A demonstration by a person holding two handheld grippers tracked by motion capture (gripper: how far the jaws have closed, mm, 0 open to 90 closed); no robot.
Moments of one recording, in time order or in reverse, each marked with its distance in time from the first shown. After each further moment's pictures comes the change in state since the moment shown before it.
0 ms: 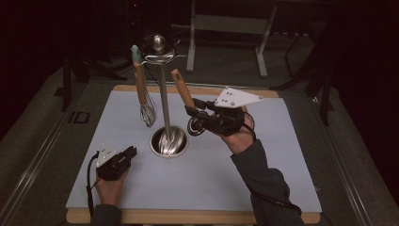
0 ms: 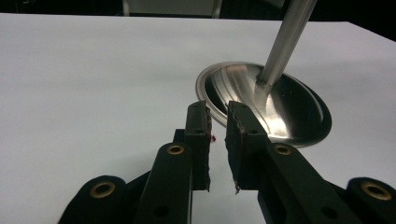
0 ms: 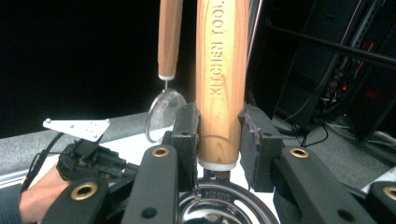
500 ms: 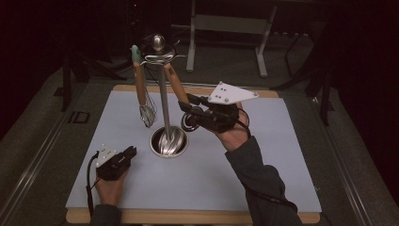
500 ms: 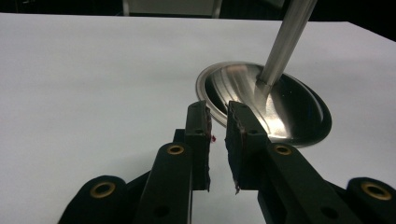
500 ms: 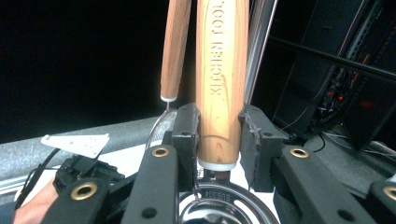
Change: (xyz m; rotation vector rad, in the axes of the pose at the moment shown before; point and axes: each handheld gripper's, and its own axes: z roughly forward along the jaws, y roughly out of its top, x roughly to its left) left arm 0.000 0.000 0.000 0.000 0.000 -0.001; right arm 0.007 0.015 0.009 -0.025 -0.009 -0.017
